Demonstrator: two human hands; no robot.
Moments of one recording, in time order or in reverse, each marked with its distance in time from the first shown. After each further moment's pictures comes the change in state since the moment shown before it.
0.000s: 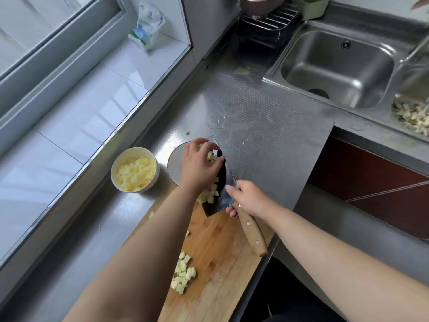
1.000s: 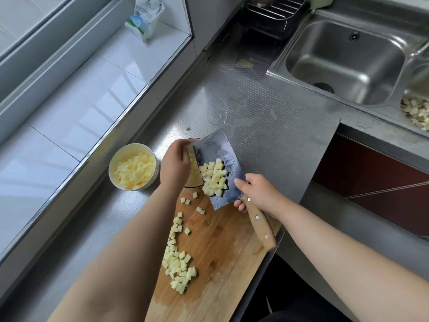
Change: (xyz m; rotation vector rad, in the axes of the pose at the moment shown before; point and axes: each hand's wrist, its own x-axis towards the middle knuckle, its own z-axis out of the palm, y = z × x) left_hand 0.008 -0.045 -0.018 -0.121 0.142 -0.237; right_hand 0.013 -0.001 -0.016 -0.003 0.061 0.036
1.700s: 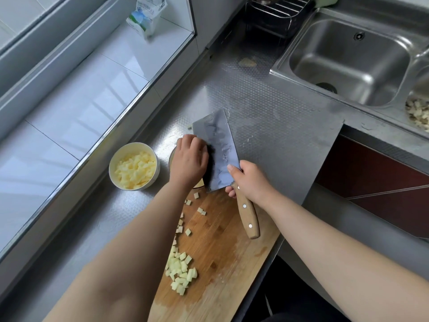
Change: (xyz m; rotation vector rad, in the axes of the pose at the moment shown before) left_hand 0.003 0.002 0.017 0.272 -0.008 0.362; right_hand 0.021 -0.023 0.018 -0.002 0.127 -0.105
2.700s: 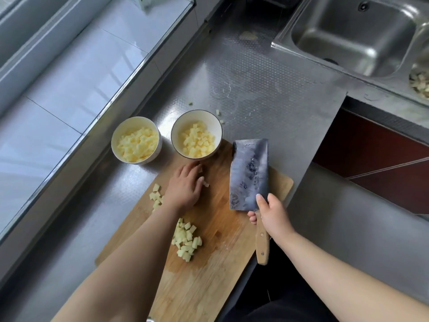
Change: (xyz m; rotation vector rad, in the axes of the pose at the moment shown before) left_hand -0.129 -0.042 0.006 0.136 -0.559 -0.110; right_hand -0.088 0.135 0.018 0.208 0.194 0.175
